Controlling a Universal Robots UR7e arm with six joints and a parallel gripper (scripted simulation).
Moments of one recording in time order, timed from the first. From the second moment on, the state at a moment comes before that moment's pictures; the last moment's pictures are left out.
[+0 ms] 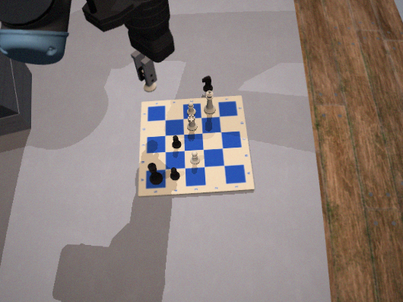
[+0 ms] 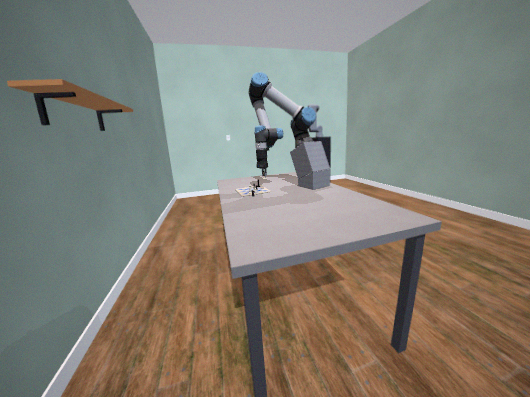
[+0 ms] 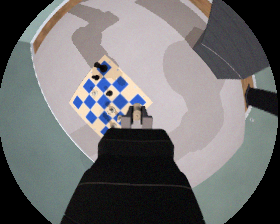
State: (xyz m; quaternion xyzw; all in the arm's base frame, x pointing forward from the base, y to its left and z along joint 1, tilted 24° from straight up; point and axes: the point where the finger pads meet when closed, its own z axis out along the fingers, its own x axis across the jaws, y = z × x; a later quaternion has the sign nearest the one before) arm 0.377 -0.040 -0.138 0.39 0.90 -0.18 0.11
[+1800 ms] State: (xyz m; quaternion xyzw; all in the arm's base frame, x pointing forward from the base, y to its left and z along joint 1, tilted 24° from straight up) arm 0.383 -0.074 -0.216 0.39 0.90 -0.18 0.11
